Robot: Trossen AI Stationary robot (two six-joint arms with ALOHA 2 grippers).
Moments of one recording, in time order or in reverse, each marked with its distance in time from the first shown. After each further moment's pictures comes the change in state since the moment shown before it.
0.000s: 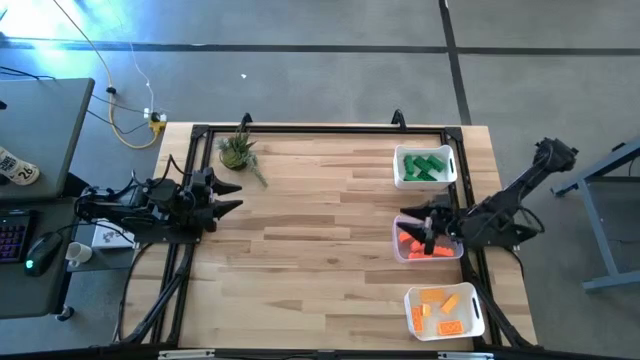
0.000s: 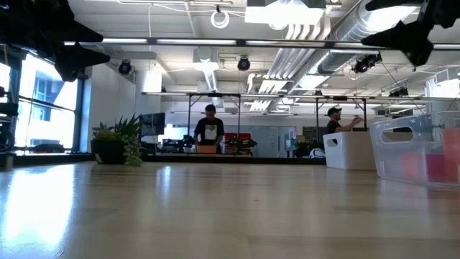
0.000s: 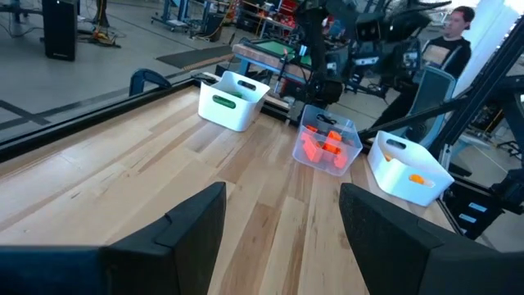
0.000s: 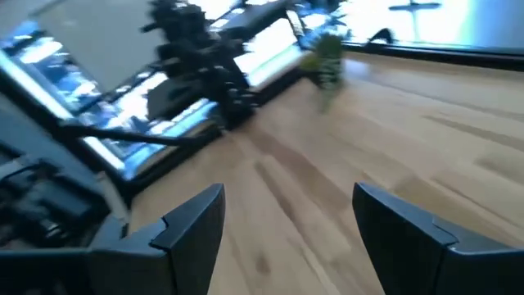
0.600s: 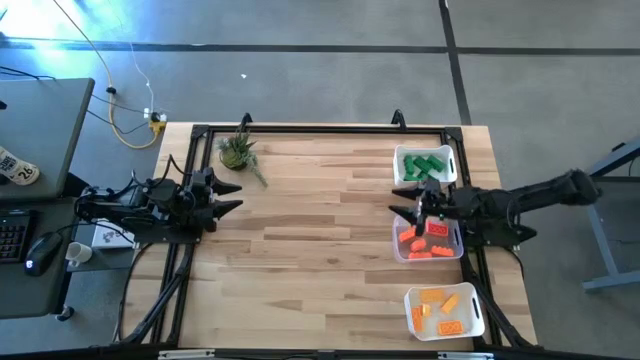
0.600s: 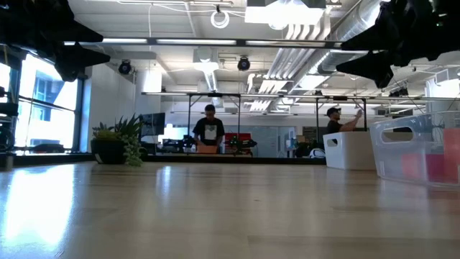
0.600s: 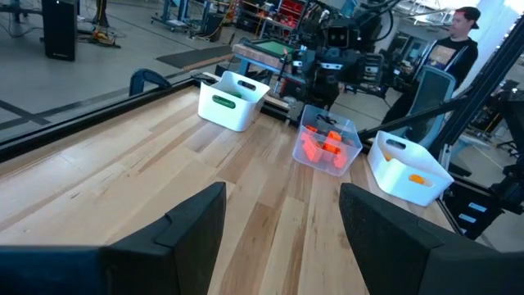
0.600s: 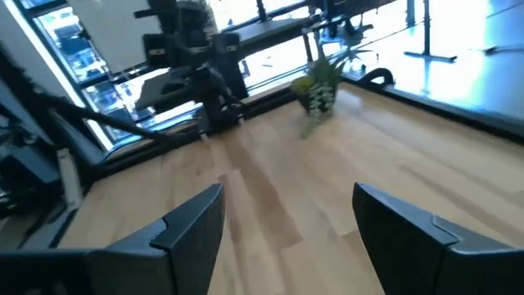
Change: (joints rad) left arm 0.000 0.000 0.000 0.000 0.000 0.000; right arm -0.517 -0.146 -0.249 0.345 -0.547 -0.469
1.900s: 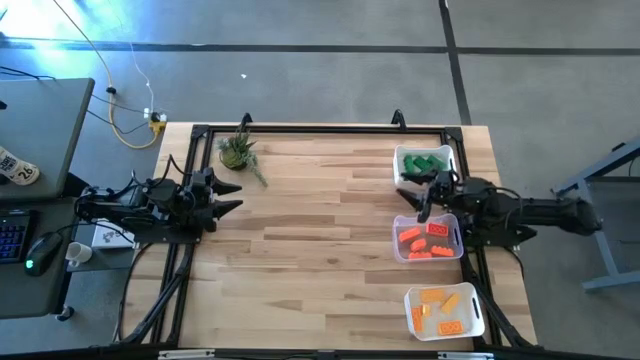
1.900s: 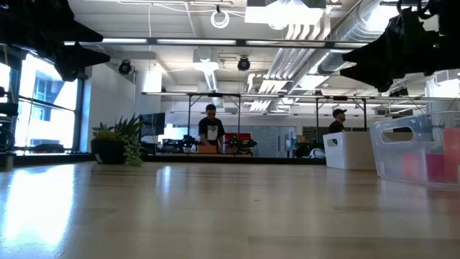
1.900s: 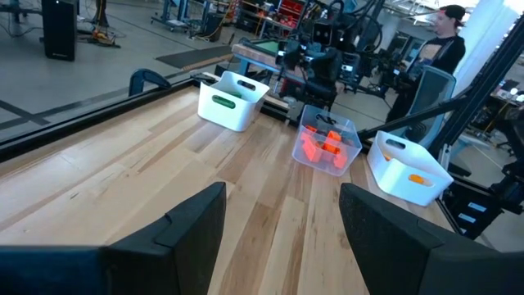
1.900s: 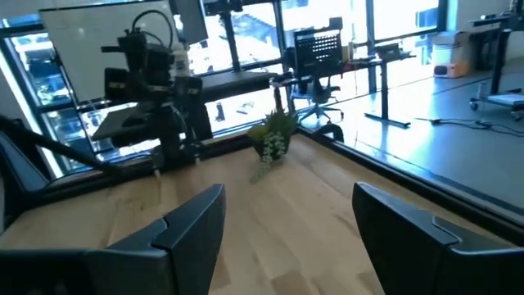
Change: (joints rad) left arm 0.000 0.000 0.000 0.000 0.000 0.001; right arm -0.302 -0.228 -0.135 0.066 -0.172 -0.205
